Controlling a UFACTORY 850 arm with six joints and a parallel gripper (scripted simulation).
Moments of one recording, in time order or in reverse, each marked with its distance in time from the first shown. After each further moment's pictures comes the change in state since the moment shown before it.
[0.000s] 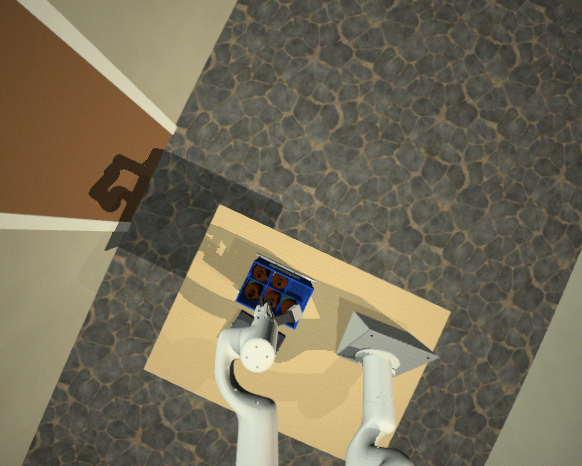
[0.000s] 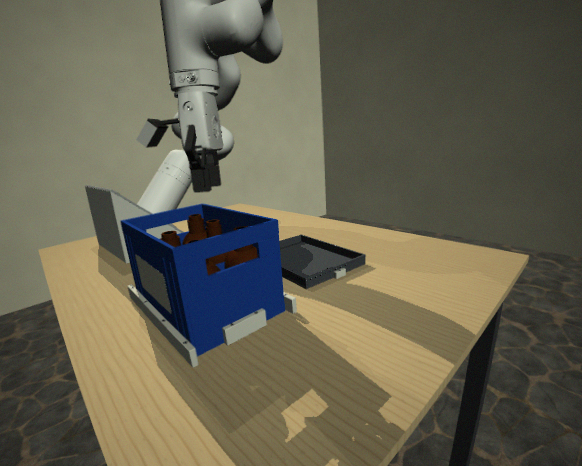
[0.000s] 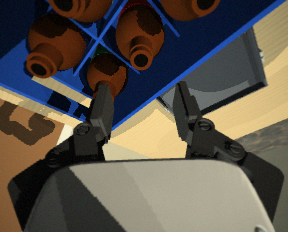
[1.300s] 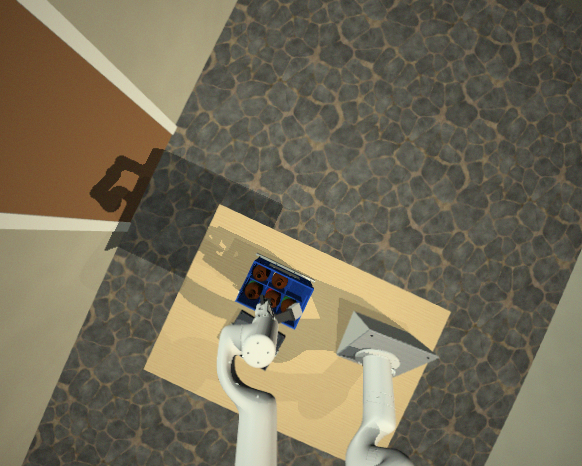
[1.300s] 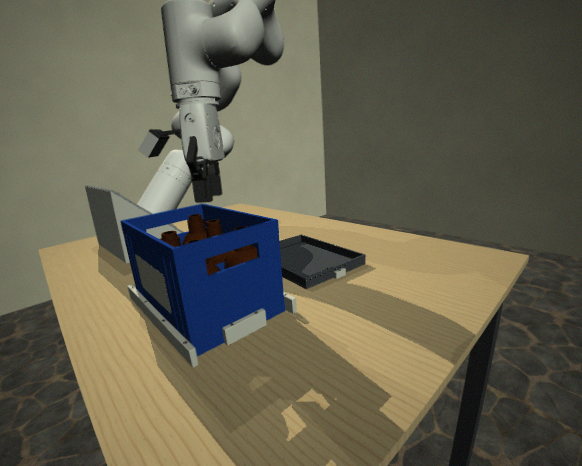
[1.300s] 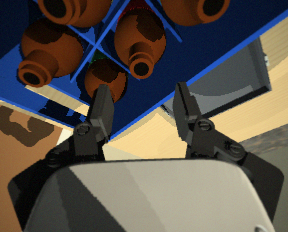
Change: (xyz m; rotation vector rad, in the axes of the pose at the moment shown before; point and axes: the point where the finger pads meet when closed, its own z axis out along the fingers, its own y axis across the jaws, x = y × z) arm 0.000 0.000 0.019 0.000 0.000 0.000
